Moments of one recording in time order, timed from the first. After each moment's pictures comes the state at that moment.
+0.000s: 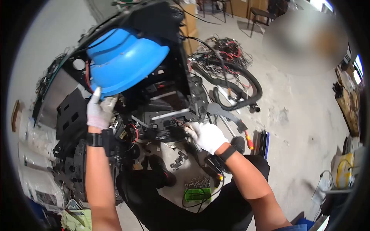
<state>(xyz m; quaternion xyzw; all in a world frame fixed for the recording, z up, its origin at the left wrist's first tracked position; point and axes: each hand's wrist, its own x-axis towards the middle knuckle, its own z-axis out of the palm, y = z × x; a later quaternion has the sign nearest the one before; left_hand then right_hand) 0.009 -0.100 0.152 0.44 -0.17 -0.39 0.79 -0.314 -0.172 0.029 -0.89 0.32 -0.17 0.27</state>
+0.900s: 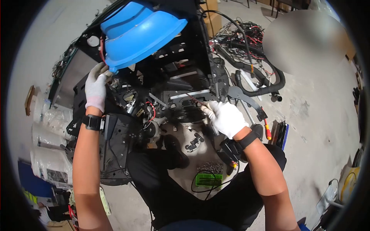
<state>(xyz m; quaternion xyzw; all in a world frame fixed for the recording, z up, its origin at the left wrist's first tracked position) 0.017 -0.065 0.180 0.71 -0.41 -0.07 0.57 -0.319 -0.170 0.040 -0.89 0.29 -0.19 0.30</state>
